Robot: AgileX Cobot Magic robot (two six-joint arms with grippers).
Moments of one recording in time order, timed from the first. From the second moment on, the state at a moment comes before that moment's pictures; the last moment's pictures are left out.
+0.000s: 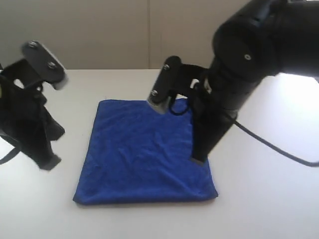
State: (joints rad) left arm -0.56 1.22 -0.90 0.00 0.73 0.43; right arm 0.56 1.55 -1.20 -0.25 0.94 -0.38
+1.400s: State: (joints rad) left arm -0.57 1.73 -0.95 -0.05 0.77 1.24; right arm 0.54 1.74 -0.83 -0.38 0.52 -0.72
